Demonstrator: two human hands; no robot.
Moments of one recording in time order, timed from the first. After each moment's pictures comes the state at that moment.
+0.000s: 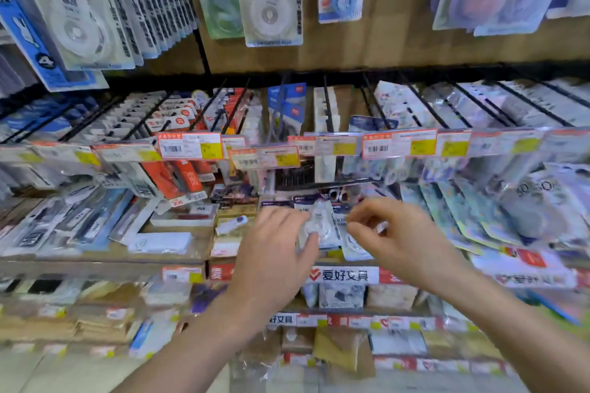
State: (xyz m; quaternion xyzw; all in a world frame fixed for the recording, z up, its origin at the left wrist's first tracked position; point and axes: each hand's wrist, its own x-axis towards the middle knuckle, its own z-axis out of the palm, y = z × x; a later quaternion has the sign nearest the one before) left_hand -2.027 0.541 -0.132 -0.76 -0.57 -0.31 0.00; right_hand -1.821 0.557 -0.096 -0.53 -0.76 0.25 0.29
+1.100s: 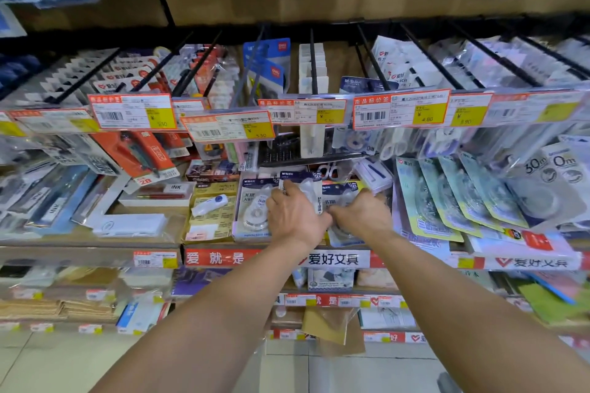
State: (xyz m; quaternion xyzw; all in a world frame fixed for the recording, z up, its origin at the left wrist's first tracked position) left_hand -1.958 0.649 -0.232 -0.57 -0.79 -0.13 -0.18; right_hand -1.831 0.672 -0.245 -0.78 -0.54 0.28 0.12
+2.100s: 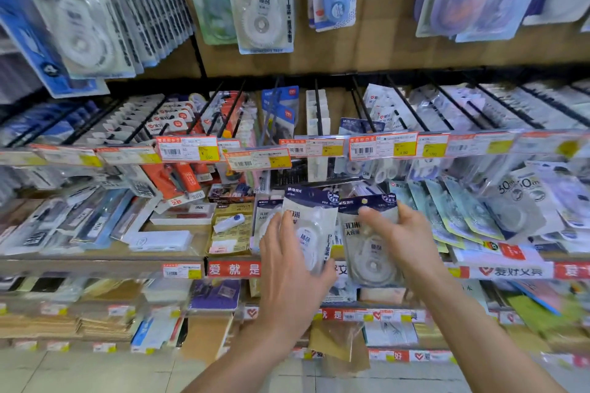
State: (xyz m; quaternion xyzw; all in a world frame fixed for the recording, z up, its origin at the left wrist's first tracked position) left_hand -1.981 0.510 -0.165 -0.63 -0.68 -0.34 -0.16; right_hand -1.808 0.553 -0.123 -0.60 -0.46 0.45 0.48
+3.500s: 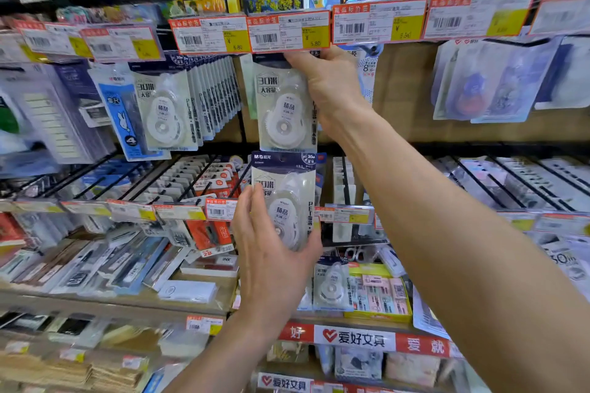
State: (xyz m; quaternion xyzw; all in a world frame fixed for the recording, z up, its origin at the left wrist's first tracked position) left_hand -2.025 0.535 -0.034 -0.57 -0.66 -0.49 -0.01; right_hand -1.952 0.696 0.130 -0.27 -0.55 0.46 0.64
